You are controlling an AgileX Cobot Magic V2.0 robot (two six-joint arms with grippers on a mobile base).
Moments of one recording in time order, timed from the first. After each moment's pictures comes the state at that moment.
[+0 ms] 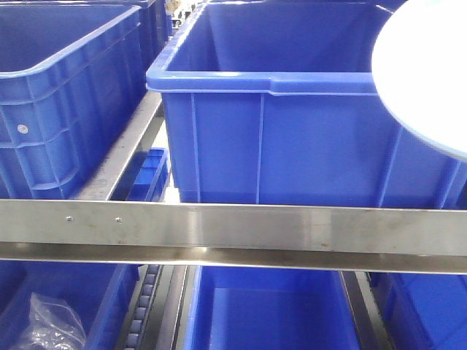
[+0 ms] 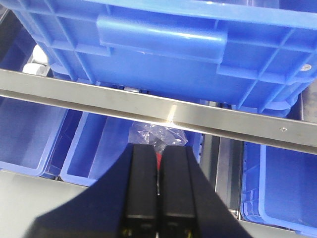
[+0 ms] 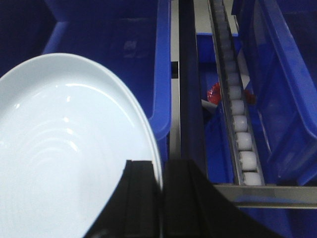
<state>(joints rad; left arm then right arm) -0.03 0.71 -0.43 0.32 0.41 -0.35 0.03 0.54 -0.51 -0.09 0.37 0.22</state>
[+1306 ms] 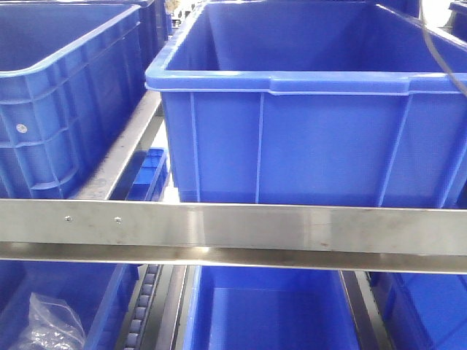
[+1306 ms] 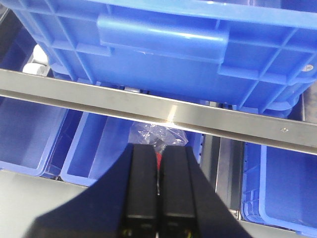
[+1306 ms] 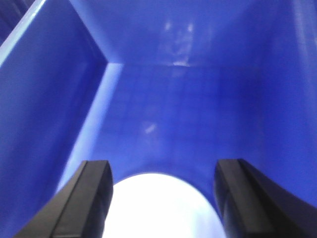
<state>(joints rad) -0.03 0.71 -0.43 0.32 0.41 -0.35 0.18 1.54 -1.30 -0.04 0.22 0.22</state>
